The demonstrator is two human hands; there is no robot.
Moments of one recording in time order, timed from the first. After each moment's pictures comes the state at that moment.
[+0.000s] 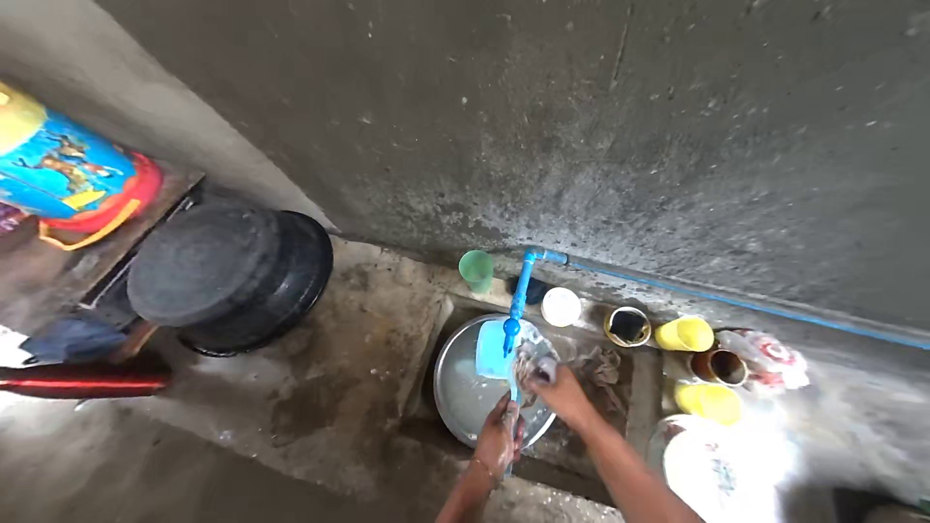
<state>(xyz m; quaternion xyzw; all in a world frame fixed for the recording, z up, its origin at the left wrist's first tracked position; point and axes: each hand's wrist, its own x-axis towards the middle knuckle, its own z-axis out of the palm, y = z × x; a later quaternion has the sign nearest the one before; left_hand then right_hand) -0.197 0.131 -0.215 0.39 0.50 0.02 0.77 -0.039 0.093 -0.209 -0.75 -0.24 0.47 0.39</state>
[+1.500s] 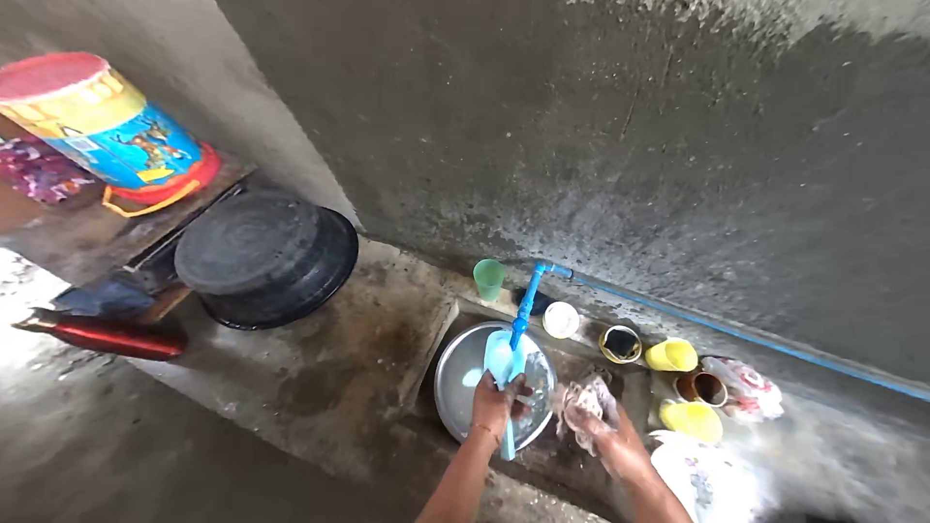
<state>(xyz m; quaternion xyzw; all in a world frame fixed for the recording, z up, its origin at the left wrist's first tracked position) -0.182 0.149 -0.175 0.40 0.52 0.16 0.73 -0.064 0.009 -0.124 -0.68 -0.17 0.43 0.57</state>
